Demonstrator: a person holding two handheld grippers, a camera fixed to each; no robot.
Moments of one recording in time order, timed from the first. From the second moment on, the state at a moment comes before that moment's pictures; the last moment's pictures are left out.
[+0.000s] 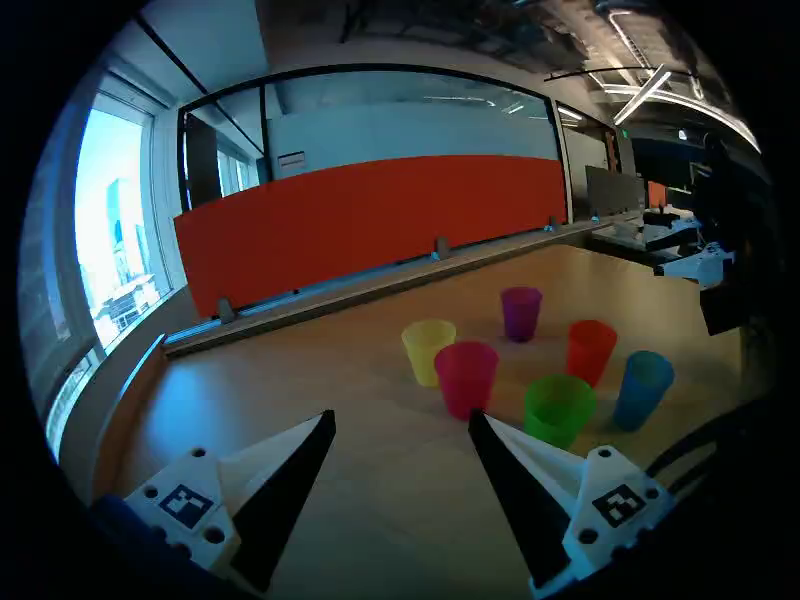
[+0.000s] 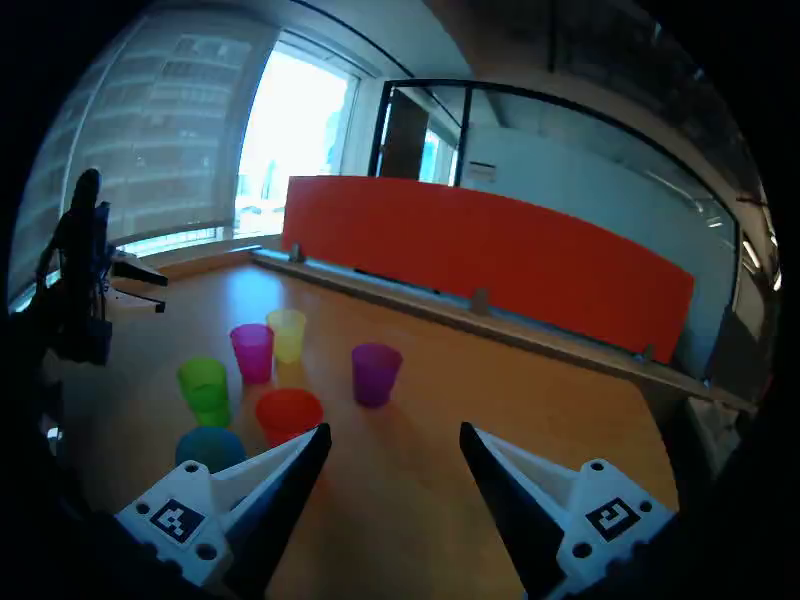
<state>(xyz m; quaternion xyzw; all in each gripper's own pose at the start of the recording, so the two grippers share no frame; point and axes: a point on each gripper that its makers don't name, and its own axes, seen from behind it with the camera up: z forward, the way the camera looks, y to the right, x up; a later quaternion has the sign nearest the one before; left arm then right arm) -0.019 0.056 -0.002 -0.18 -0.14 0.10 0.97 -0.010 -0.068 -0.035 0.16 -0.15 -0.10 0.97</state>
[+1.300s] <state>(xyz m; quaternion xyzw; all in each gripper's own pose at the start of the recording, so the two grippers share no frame) 0.072 0.030 0.016 -0.03 0.01 -0.03 1.00 0.098 -0.006 -0.002 -0.03 0.03 0.01 1.00</state>
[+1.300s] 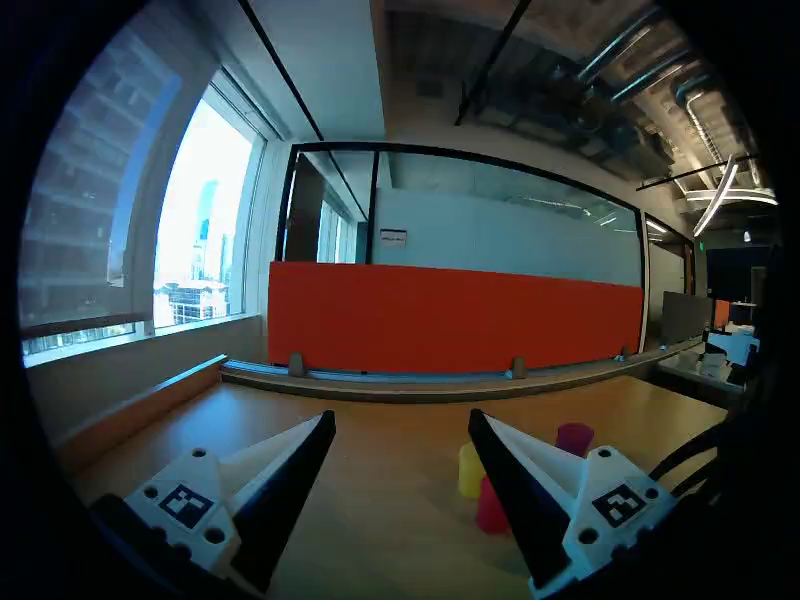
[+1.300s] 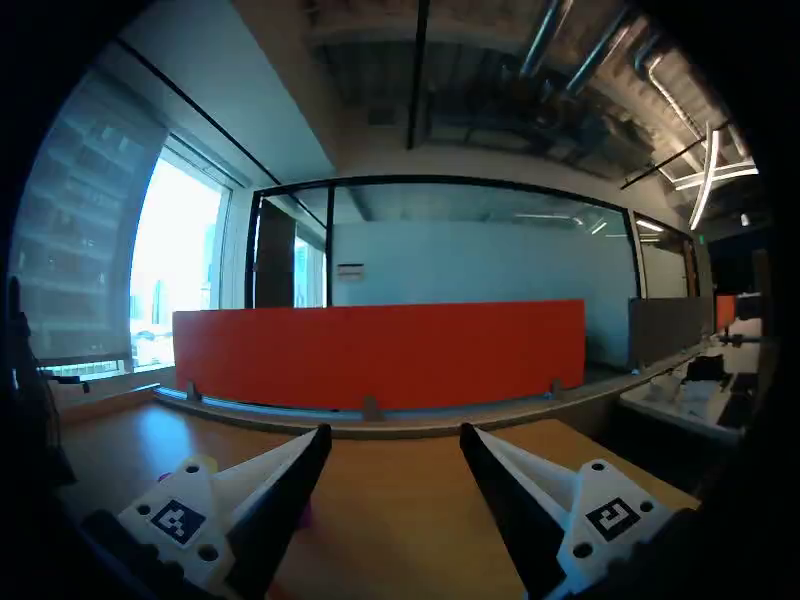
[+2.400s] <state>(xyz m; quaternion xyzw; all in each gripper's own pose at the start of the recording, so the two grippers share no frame) 0.001 0.014 0.003 0.01 0.02 -0.04 1.00 0.038 -0.013 -0.019 -0.05 0.01 -0.02 1.00</state>
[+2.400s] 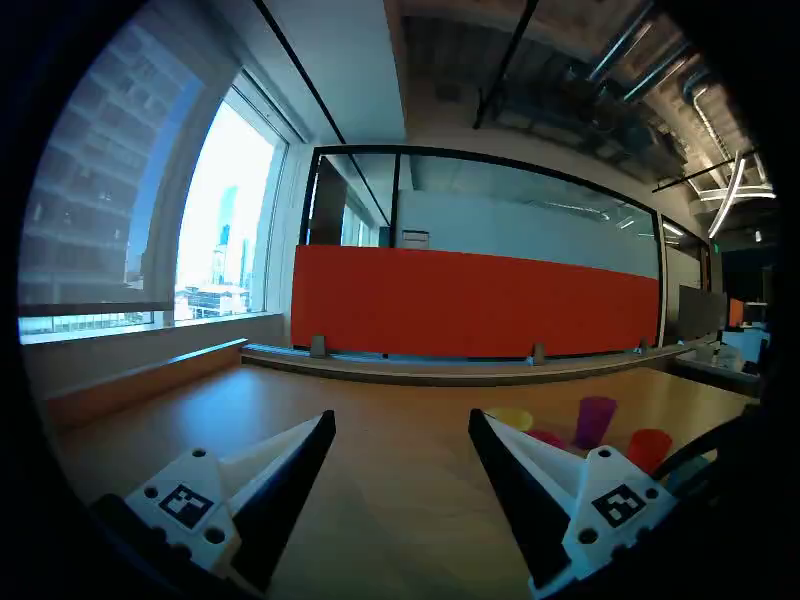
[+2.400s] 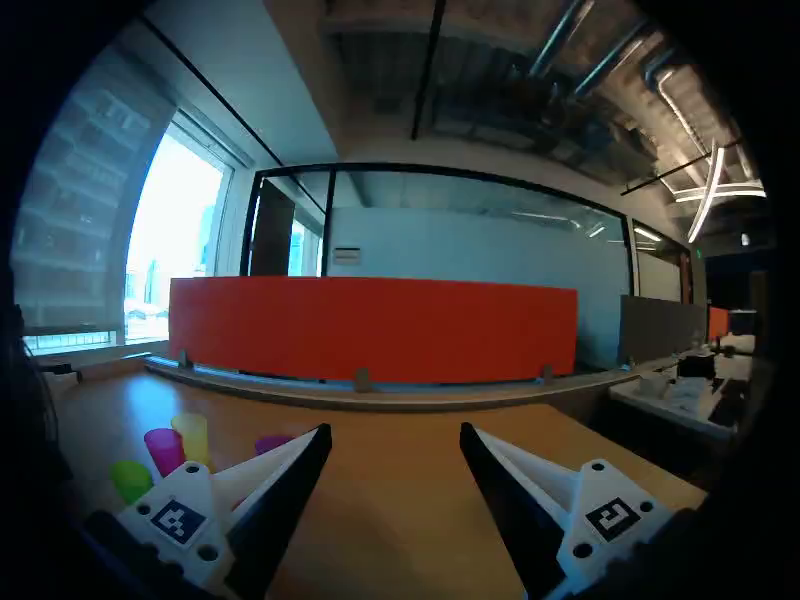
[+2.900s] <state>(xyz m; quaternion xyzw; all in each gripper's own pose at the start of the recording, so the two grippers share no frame) -0.027 0.005 0.004 0.01 0.01 -0.01 1.00 0.030 -0.006 -0.015 -0.07 0.00 0.01 1.00</state>
